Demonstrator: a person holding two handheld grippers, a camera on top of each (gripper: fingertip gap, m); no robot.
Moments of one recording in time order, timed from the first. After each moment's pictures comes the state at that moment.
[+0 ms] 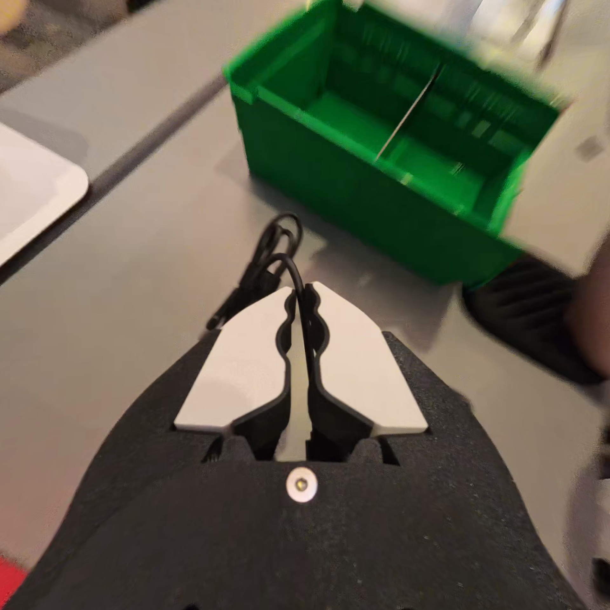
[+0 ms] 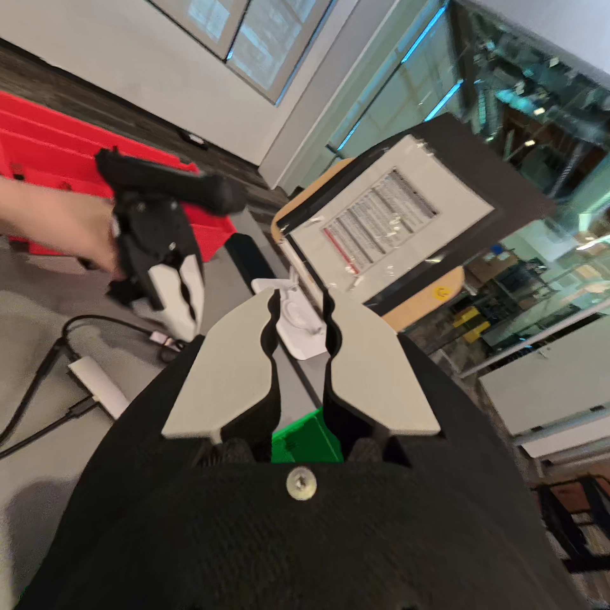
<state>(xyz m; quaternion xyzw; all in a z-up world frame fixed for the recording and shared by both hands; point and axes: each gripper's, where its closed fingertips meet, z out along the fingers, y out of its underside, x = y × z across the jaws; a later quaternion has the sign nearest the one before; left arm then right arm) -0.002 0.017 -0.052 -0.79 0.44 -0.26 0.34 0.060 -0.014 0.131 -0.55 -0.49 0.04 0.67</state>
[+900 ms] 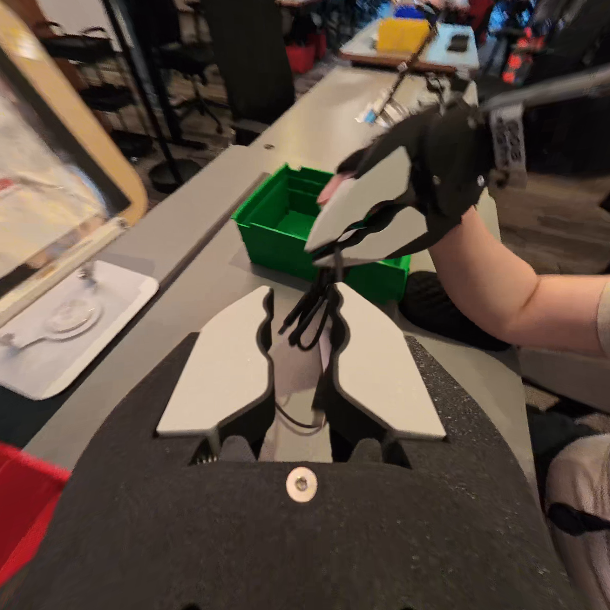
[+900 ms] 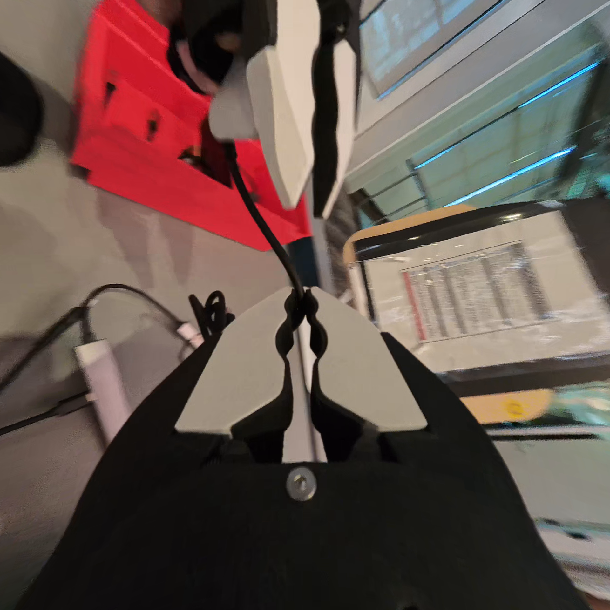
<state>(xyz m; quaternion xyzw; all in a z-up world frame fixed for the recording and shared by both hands) -0.069 -0.029 0.081 -0.67 0.48 -0.34 0.45 -0.042 -0.015 0.068 -0.47 -0.65 -0.01 0.60</state>
